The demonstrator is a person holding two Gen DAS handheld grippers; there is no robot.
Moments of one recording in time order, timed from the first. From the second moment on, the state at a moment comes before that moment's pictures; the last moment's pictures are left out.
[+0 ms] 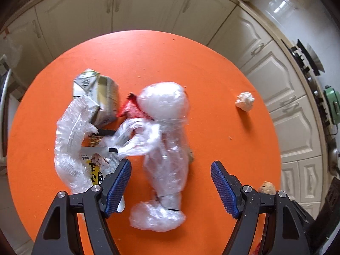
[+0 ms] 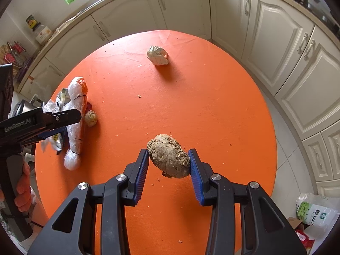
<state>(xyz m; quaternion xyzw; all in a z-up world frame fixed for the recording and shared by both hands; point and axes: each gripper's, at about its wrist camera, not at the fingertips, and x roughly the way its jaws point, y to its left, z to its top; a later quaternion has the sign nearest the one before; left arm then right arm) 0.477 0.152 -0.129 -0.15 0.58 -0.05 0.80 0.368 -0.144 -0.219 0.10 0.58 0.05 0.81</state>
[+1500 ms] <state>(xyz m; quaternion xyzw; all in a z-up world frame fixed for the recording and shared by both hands) 0.367 0.071 -0.080 -0.03 0.50 -0.13 0.86 0.318 -0.139 -0.181 0.10 0.54 0.04 0.83</state>
